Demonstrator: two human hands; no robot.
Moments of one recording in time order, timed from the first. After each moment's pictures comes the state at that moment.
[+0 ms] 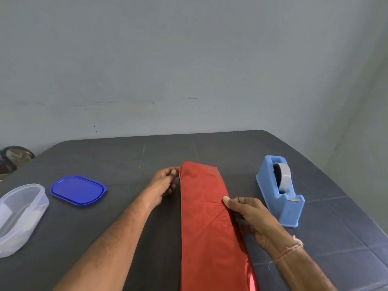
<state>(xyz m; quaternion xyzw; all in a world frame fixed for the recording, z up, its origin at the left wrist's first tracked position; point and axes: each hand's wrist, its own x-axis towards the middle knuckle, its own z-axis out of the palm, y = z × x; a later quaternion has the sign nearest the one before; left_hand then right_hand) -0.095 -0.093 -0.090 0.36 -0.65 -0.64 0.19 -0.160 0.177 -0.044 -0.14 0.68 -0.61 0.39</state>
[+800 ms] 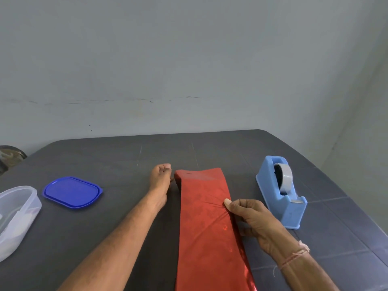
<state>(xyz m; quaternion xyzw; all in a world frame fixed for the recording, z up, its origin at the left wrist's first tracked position) -0.110 -0.082 -0.087 0.42 -0.55 -0.63 0.35 -0.164 0.178 -0.051 -0.15 0.68 -0.60 0.39</state>
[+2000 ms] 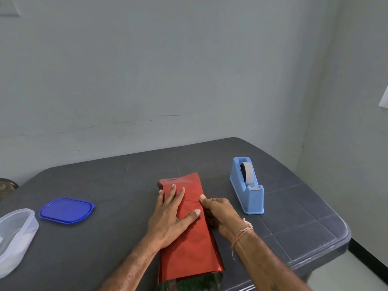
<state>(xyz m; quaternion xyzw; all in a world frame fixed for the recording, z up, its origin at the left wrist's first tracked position) -0.023 0.048 -0.058 0.24 -0.93 -0.26 0.08 -0.155 0.163 -0.078 -0.08 0.65 -0.68 0.34</state>
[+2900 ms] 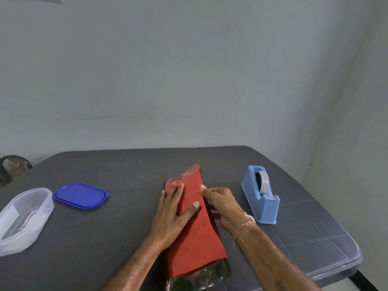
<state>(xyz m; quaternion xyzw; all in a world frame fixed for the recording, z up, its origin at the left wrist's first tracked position) 0.004 0.023 -0.075 0.23 -0.85 -0.42 0.20 -0.128 0.134 -0.035 -0.16 0.71 -0.63 0.29</state>
